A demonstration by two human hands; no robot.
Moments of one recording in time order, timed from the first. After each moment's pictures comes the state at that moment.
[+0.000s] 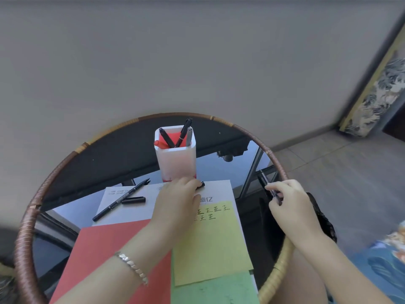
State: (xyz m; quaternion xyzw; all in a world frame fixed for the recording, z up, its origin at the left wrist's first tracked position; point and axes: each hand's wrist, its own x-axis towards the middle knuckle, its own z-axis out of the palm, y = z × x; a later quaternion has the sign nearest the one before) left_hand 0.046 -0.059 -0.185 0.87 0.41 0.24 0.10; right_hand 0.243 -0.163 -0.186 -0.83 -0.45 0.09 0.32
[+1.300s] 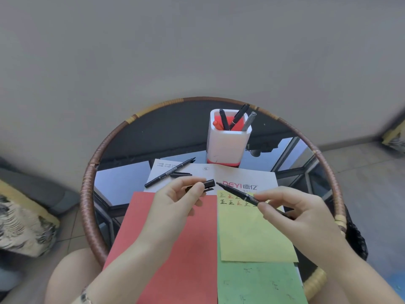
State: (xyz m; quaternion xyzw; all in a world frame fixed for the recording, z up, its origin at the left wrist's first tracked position) left_hand -0.045 -0.106 -0.154 0.49 0.48 0.42 0.60; right_hand 0.144 -0.171 -0.139 -0.62 -0.58 0.28 0.45
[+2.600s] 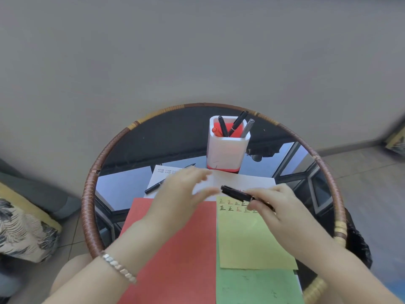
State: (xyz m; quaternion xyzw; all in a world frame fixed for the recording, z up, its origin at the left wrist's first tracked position) left_hand -0.039 -0.066 -0.160 0.81 0.44 0.30 0.24; right_hand 0.142 -0.152 -0.140 -0.66 -0.66 0.23 0.27
